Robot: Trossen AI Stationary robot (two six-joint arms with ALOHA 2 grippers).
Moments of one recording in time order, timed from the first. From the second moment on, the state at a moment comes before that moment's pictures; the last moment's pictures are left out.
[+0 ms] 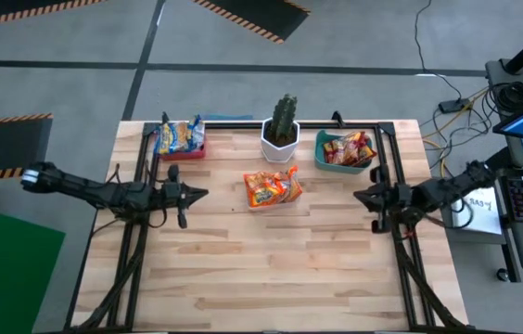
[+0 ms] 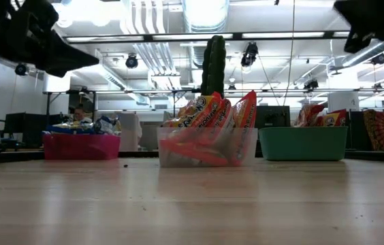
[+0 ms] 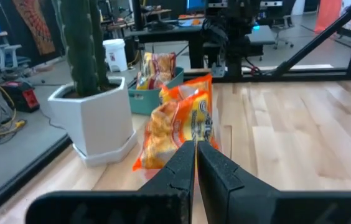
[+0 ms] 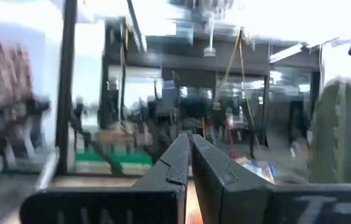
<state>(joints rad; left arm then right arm) -0.21 0.45 0.16 0.18 -0.46 0.04 0.40 0.11 0.01 0.46 0.41 -0.24</state>
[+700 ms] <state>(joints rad) -0.16 0.10 0.04 0.16 -0.44 0.12 0.20 0.07 0.01 0.37 0.21 -0.17</state>
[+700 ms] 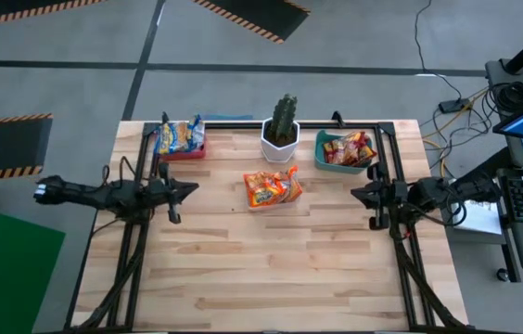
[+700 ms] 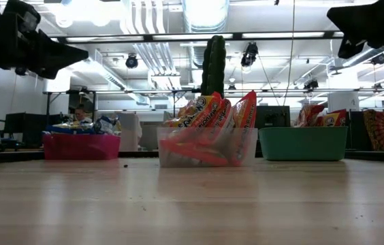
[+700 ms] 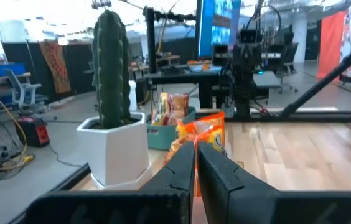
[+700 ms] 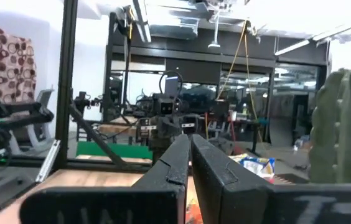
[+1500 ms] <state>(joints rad) -0.16 0.01 0.12 0.15 -0.56 0.02 0.20 0.08 0.01 0.34 0.21 -0.02</state>
